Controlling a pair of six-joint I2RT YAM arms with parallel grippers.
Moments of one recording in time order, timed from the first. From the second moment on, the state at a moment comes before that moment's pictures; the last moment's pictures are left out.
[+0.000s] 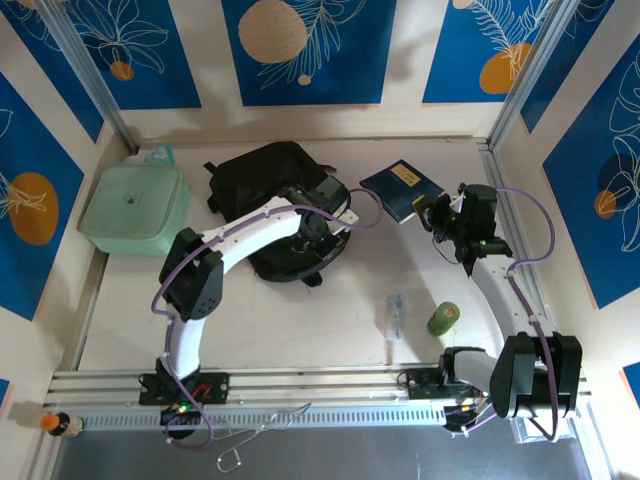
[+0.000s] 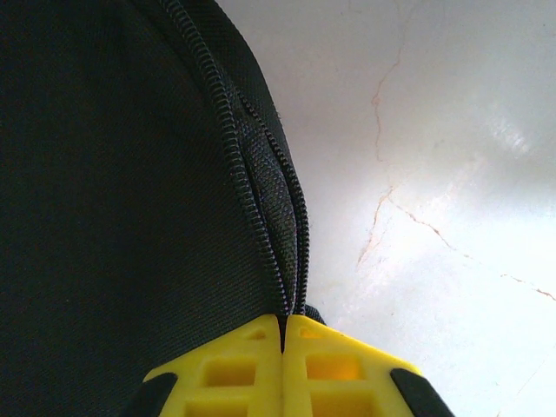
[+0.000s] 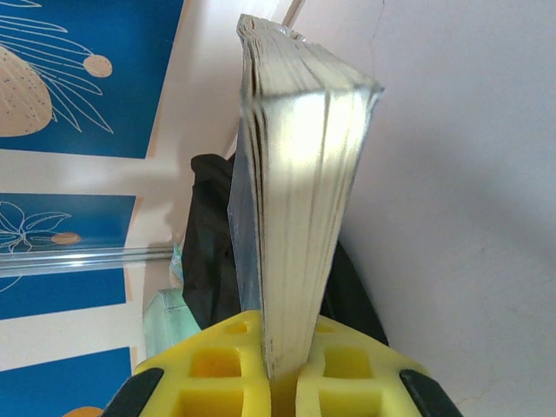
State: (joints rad) left arm -0.80 2.01 1.73 -0.99 0.08 0.08; right arm -0.03 1.15 0.77 -0.14 -0.45 1.05
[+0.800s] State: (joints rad) left arm -0.75 1.77 1.65 -0.75 -0.05 -0.03; right arm 0.01 1.00 0.75 -0.30 -0.44 0.94
